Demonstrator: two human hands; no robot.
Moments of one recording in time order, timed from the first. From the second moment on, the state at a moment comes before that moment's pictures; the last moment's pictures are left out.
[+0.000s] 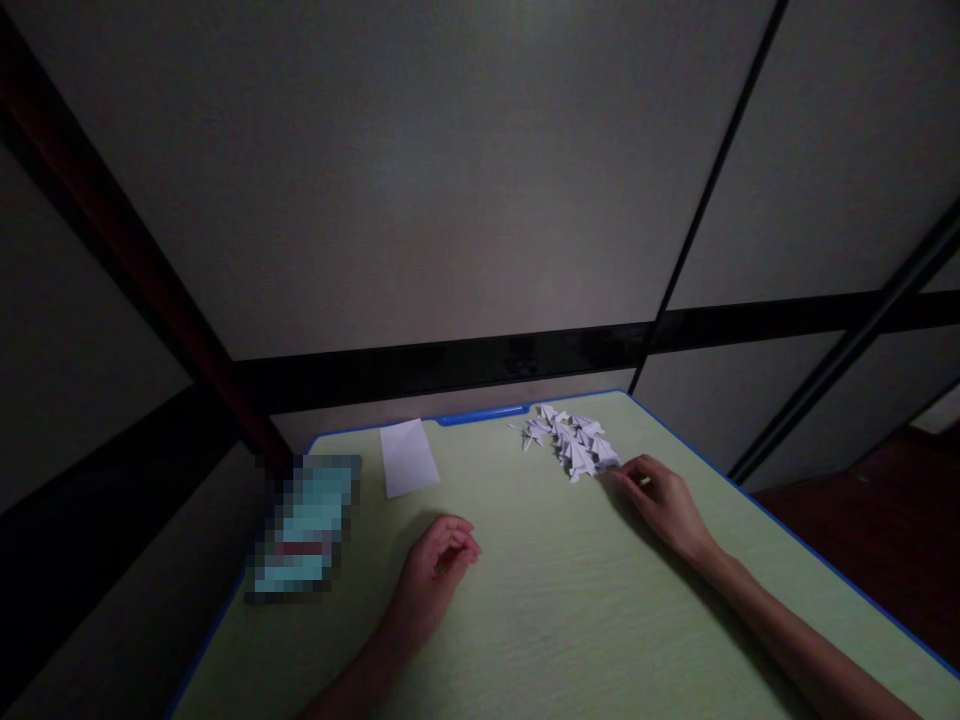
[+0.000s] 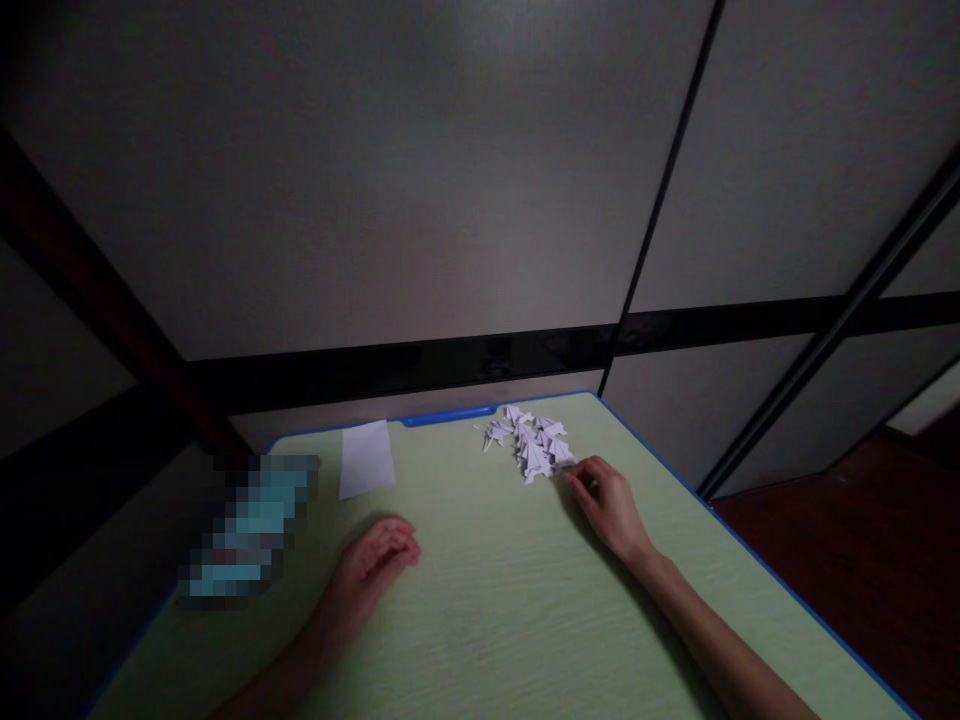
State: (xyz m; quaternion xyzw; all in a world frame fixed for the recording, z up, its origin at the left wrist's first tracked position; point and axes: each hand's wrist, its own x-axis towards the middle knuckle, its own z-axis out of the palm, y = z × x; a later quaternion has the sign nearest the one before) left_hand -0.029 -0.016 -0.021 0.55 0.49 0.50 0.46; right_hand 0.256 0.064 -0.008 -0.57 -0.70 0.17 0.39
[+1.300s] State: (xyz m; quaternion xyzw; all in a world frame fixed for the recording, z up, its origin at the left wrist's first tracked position) left_hand -0.032 -0.009 0.000 0.53 0.53 0.48 0.45; right_hand 0.148 0.004 -0.004 -0.34 -0.69 0.55 0.33
